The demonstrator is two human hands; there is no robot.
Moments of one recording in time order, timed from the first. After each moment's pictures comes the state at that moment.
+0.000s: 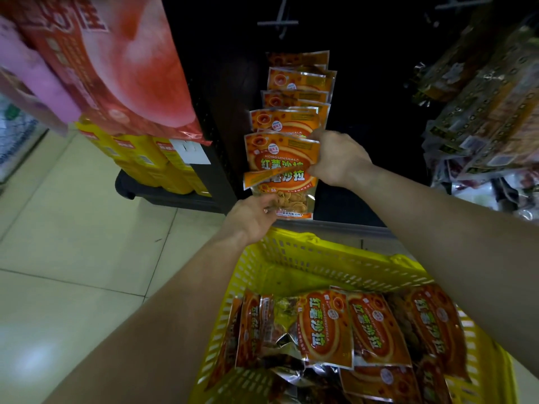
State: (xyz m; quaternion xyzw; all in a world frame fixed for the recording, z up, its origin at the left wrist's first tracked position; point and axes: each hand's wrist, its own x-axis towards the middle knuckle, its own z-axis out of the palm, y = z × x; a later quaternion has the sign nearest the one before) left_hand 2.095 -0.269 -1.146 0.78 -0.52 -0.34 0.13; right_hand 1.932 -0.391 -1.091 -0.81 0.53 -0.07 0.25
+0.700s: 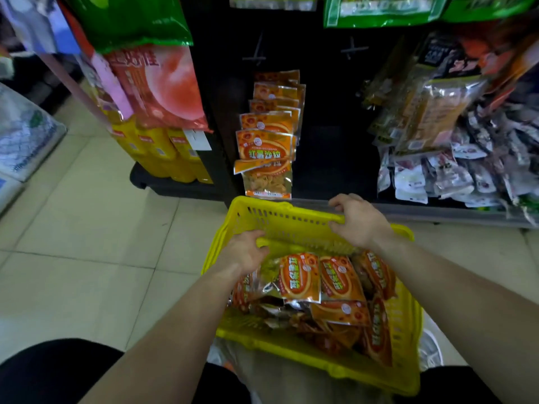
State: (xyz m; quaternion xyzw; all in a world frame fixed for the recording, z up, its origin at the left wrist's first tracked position) left_hand 2.033 -0.124 -1.111 0.78 -0.51 -0.36 0.05; right_hand 1.787 -0.226 -1.078 -0.78 0.56 -0.01 0.29
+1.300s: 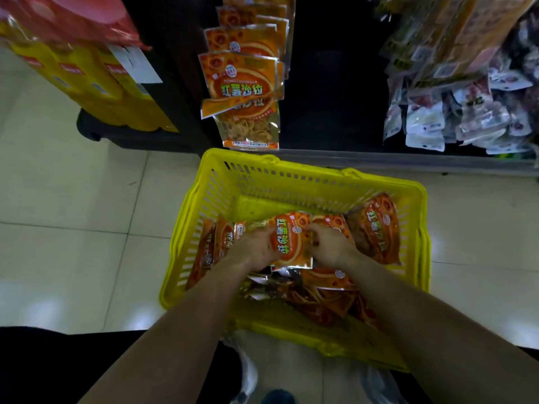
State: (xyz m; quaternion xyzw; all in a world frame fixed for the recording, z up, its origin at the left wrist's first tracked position) left_hand 1.986 -0.112 -1.213 0.71 -0.52 -0.47 -0.06; right_hand 1.793 -0.163 -1.215 -0.69 0.55 0.12 0.47
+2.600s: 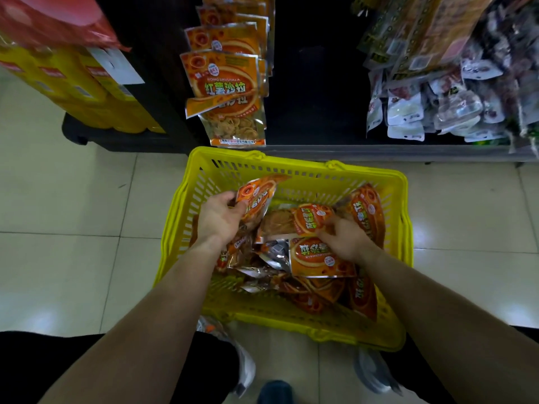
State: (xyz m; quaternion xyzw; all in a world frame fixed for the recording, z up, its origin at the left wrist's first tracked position) left_hand 2.013 -0.131 -1.177 0.81 -0.40 -0.37 0.23; right_hand 1.741 -0.164 -1.228 -0.66 0.62 0.10 0.42
